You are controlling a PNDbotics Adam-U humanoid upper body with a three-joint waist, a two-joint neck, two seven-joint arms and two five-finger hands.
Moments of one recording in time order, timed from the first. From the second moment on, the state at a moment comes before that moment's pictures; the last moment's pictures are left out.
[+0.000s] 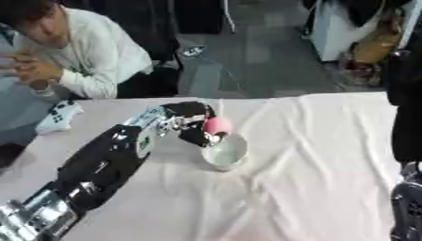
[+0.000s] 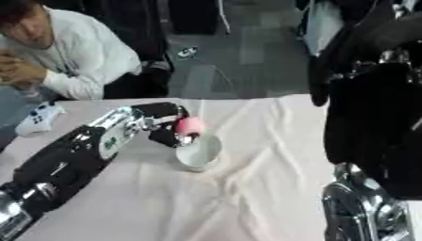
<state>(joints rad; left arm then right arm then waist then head) -0.87 0.53 -0.41 -0.86 -0.71 -0.31 -0.30 -0.59 0.09 0.28 -1.99 -0.25 -0.30 0.02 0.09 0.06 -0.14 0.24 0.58</state>
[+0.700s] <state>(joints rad) -0.87 0.53 -0.41 -0.86 -0.70 -0.31 -0.36 -0.59 0.09 0.28 -1.99 -0.25 -0.30 0.02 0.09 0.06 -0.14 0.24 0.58</state>
